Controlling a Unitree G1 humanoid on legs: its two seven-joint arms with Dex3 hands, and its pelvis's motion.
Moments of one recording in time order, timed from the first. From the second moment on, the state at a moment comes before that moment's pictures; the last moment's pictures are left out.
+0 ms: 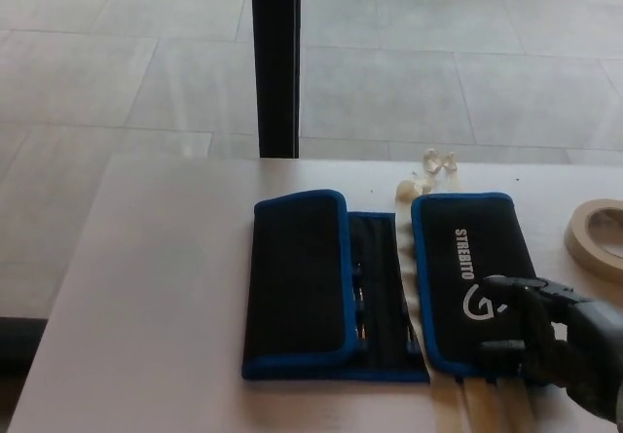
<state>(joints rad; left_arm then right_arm) -0.19 0.75 0.31 1.28 -0.09 0.04 -0.01 -0.16 -0.39 0.04 -0.08 0.28 0.63 0.11</state>
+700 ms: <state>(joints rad) -0.20 0.77 0.29 1.28 -0.08 0.04 -0.02 -0.19 -0.37 -0.04 -0.11 0.28 0.67 0.14</state>
